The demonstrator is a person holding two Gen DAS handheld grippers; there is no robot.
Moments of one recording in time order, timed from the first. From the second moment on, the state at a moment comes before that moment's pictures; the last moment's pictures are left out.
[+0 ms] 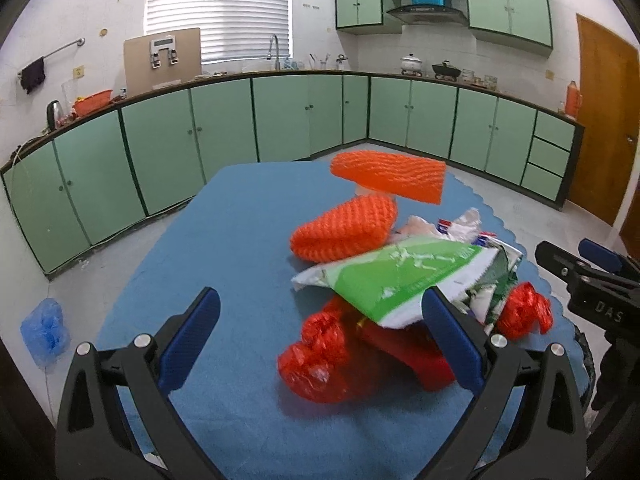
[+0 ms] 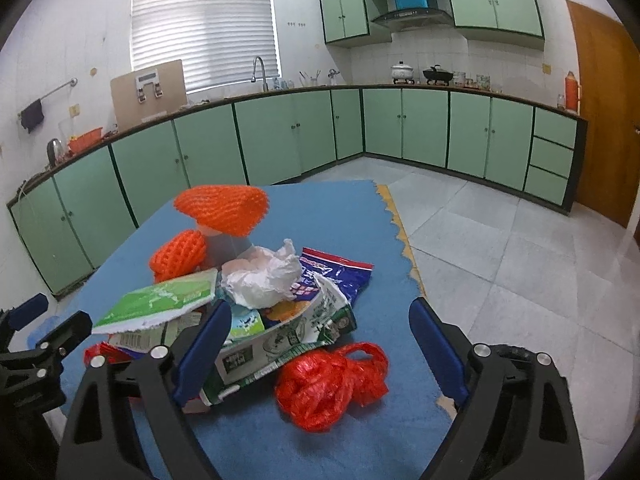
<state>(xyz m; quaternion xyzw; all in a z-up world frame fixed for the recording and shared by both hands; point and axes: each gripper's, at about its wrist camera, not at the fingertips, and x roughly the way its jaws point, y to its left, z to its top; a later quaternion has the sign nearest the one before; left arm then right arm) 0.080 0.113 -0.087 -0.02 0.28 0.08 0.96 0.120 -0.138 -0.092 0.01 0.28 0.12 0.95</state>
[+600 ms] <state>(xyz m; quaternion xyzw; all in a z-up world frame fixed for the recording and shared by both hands) 0.073 0.112 -0.120 -0.01 0.31 0.08 0.95 0.128 -0.138 -0.147 -0.01 0.33 0.15 0.93</state>
